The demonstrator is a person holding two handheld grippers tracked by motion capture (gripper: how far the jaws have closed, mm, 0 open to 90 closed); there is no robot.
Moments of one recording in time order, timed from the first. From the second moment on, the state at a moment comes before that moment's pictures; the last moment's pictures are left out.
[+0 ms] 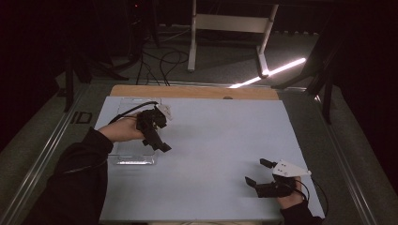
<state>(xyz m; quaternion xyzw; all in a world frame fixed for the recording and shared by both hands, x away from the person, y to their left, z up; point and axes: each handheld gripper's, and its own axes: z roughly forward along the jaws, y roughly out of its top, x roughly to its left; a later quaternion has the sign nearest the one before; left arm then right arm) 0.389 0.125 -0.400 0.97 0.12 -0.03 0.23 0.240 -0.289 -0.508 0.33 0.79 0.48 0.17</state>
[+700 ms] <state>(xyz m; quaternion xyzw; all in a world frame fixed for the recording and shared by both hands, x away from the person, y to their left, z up) 0.358 0.089 -0.421 0.96 0.10 -0.02 0.25 0.239 -0.288 -0.507 0.33 0.79 0.48 0.17</state>
